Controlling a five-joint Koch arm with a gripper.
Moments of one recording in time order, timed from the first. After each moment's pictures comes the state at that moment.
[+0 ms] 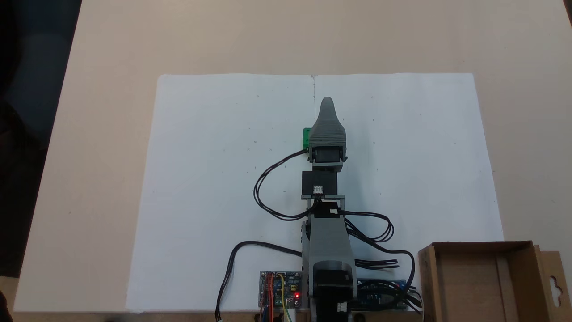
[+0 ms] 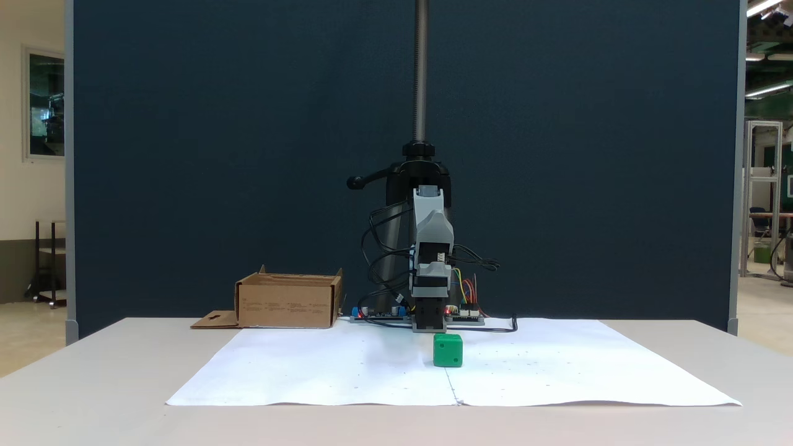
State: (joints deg) arm 0.5 128.7 175.6 -83.7 -2.0
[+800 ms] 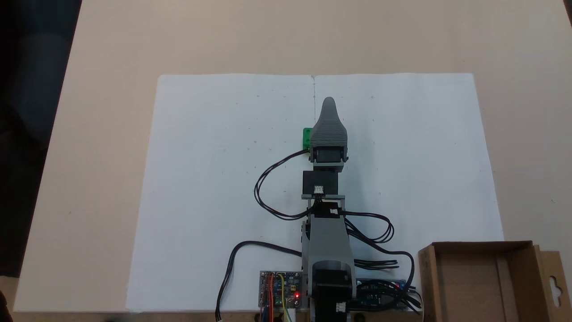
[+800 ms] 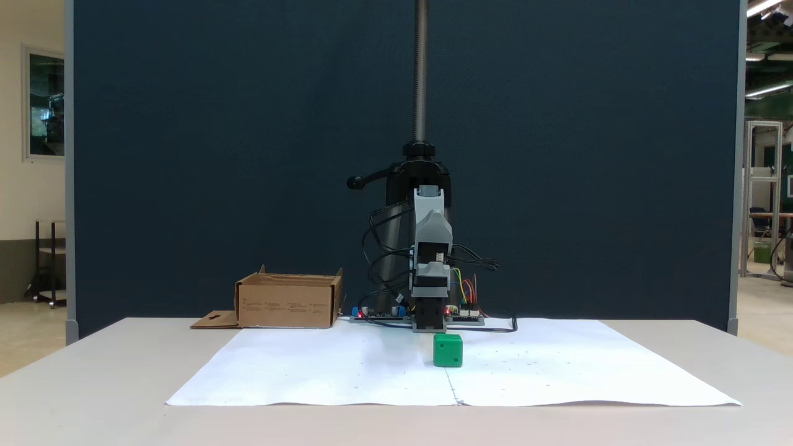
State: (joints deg) arm 1.3 128.7 175.6 -83.7 -2.0
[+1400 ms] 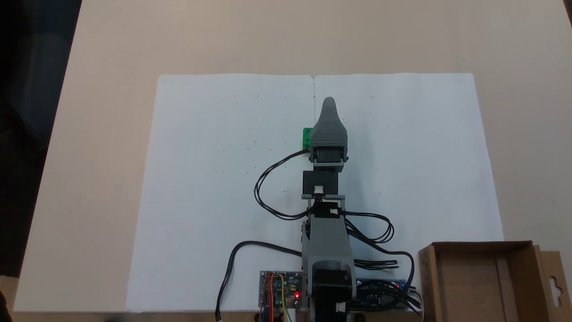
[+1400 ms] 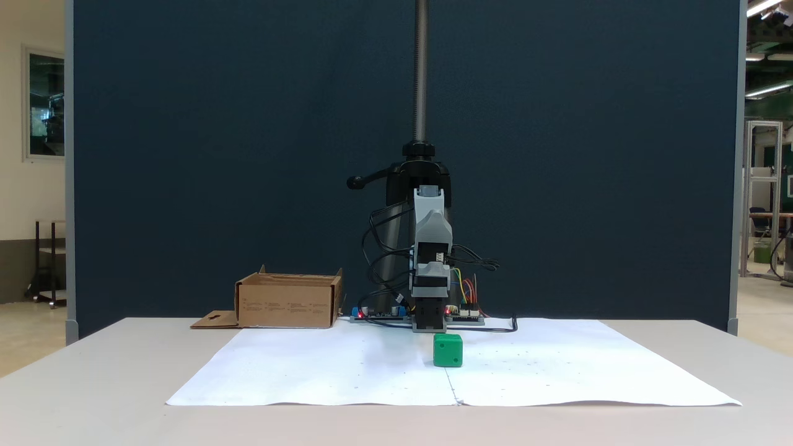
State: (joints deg) arm 1.4 128.8 175.6 -83.7 -2.0
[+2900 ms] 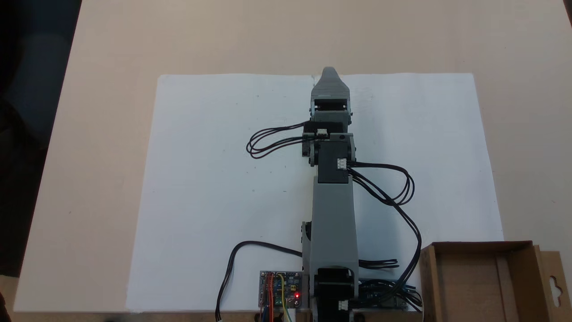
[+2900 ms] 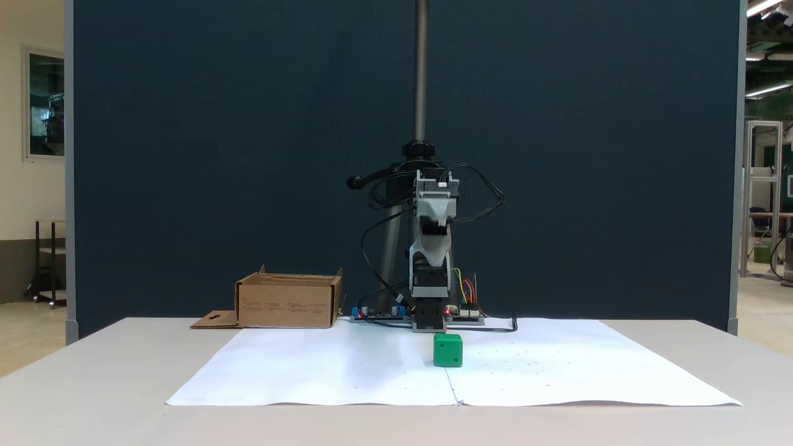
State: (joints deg) arm 0.0 127.7 117.2 21.8 -0.6
